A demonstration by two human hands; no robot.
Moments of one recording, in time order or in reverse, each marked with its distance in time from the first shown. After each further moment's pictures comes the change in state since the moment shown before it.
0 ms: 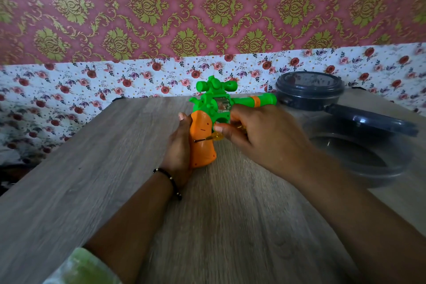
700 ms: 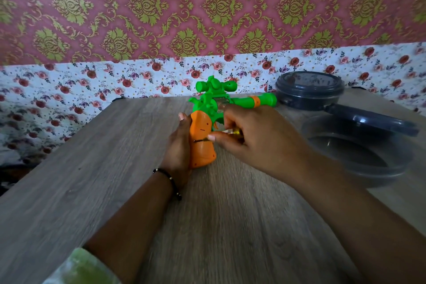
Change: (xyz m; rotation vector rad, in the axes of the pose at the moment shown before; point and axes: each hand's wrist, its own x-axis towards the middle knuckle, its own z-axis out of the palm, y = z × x) left_hand 0.001 -0.001 -0.002 0.013 -0.018 0.000; right_hand -0.001 -0.005 0.001 0.174 -0.055 -0.018
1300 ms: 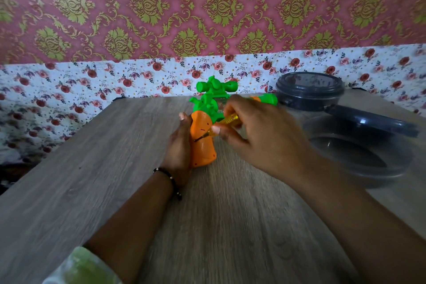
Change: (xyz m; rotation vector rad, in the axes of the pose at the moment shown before) left_hand 0.004 -0.005 -0.003 0.027 -0.022 0.051; right_hand 0.000 0.001 0.001 -0.082 0.117 0.023
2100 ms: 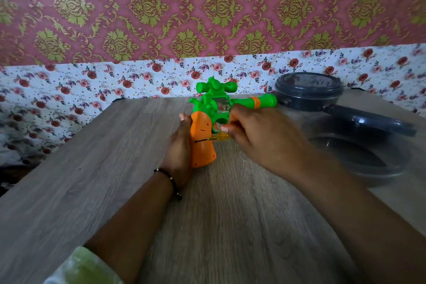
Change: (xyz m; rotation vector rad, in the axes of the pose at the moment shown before) left_hand 0.002 -0.001 -0.001 -0.034 0.011 -0.047; right_hand 0.000 0.007 -0.001 -0.055 -0.111 -0.019
